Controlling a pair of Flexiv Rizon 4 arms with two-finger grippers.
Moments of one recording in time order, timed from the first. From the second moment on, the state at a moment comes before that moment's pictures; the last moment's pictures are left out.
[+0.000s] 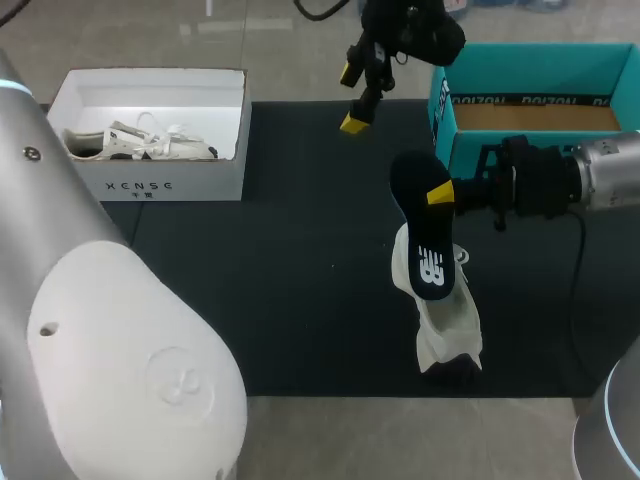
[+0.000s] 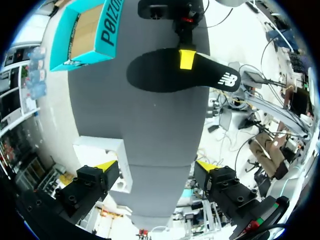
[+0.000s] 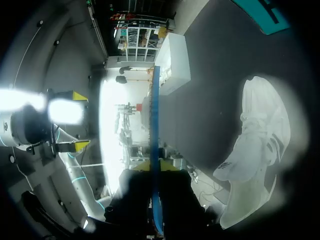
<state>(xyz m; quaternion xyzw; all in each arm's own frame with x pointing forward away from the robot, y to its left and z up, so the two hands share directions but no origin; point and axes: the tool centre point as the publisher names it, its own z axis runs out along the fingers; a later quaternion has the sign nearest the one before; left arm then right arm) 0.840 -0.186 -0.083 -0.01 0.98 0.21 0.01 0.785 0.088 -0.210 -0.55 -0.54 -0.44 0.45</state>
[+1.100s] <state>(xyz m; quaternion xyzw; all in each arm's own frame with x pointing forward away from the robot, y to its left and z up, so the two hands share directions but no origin) 0.810 -0.176 -0.073 0.09 0.98 0.15 -0.04 0.785 0.088 -0.210 -0.55 -0.54 -0.44 0.45</state>
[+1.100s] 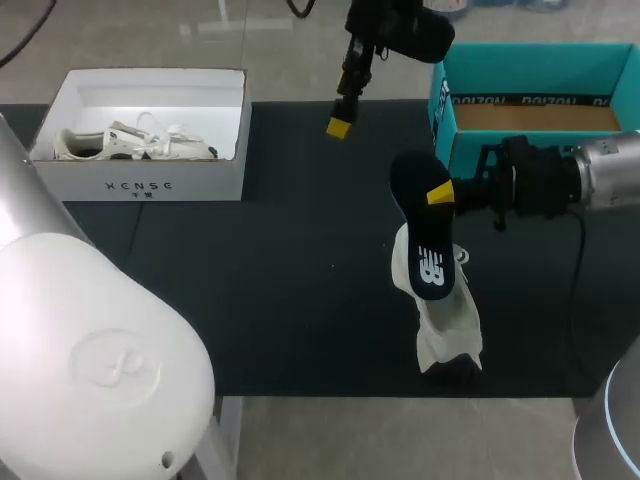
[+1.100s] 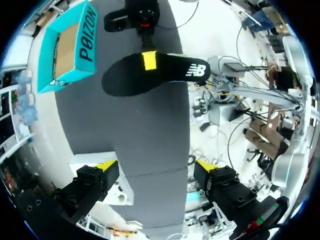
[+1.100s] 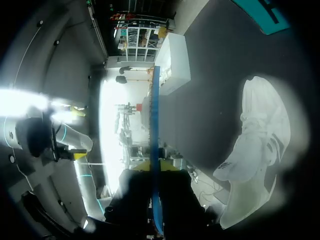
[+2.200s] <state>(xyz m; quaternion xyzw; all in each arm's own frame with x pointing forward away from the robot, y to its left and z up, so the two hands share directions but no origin) 0.807 -0.177 -0.092 0.12 0.99 0.04 -0.05 0.786 0.088 -0.210 -0.55 -0.54 -0.44 0.45</state>
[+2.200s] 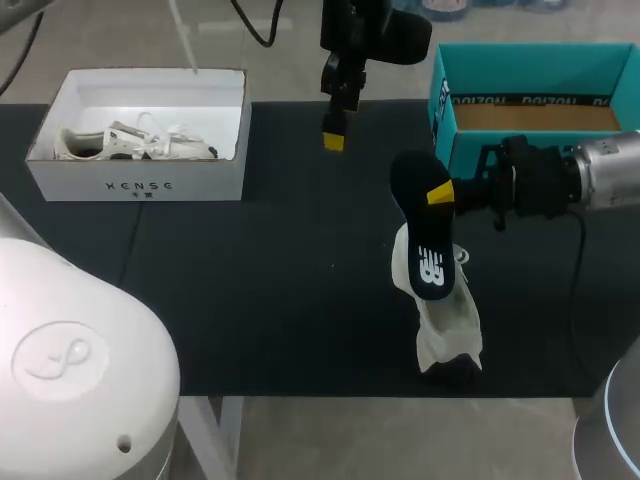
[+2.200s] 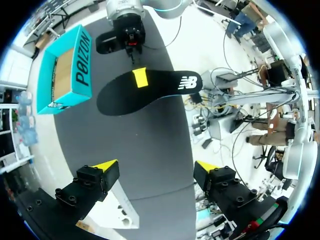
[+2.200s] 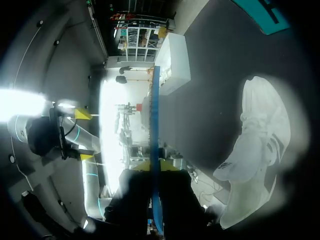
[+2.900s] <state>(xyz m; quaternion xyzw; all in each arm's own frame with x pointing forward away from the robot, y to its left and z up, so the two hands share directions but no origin) 0.767 -0.224 -0.087 0.34 0.94 -0.06 0.02 0.786 0.088 -0.210 -0.55 -0.55 -0.44 0.45</state>
